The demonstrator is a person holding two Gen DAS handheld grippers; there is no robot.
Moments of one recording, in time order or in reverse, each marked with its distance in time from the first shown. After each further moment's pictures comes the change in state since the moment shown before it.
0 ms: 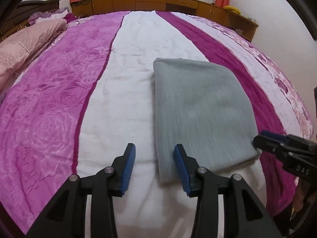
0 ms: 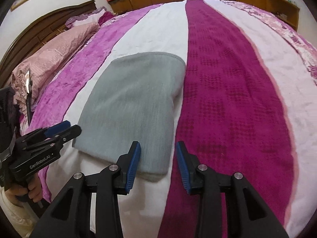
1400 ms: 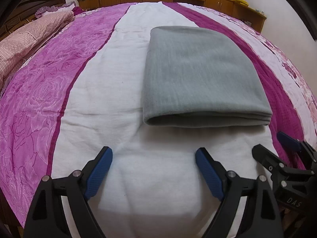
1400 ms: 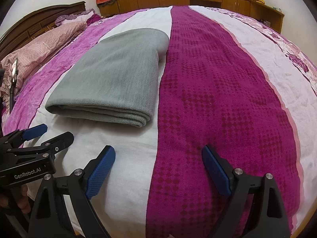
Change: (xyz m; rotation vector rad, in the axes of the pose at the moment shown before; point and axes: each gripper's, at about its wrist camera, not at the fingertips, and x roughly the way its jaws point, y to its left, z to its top) left arm 0.018 -0.024 -0.053 -0.018 0.054 0.080; right arm 0.012 0.002 -0.065 -0.002 -0.061 -0.150
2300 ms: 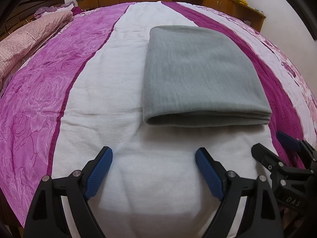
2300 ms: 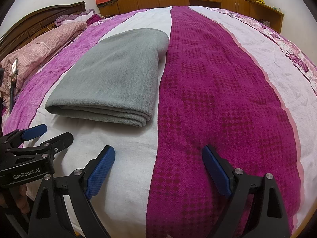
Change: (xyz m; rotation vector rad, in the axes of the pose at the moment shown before) left arm 0.000 -0.002 -0.001 0.003 -0.002 0.002; right arm 0.001 0.000 0.000 -0.001 -0.001 -0.001
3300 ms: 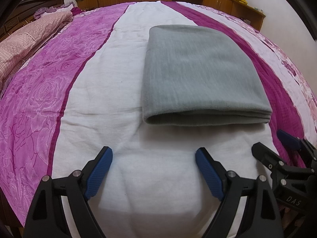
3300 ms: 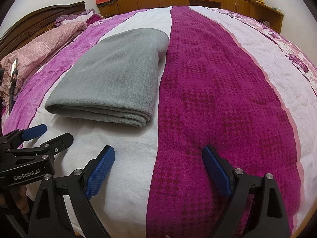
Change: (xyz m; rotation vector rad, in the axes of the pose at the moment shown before) left arm -0.002 -0.003 -0.002 0.004 0.003 0.001; right arm 0.000 0.000 0.000 0.000 0.000 0.000
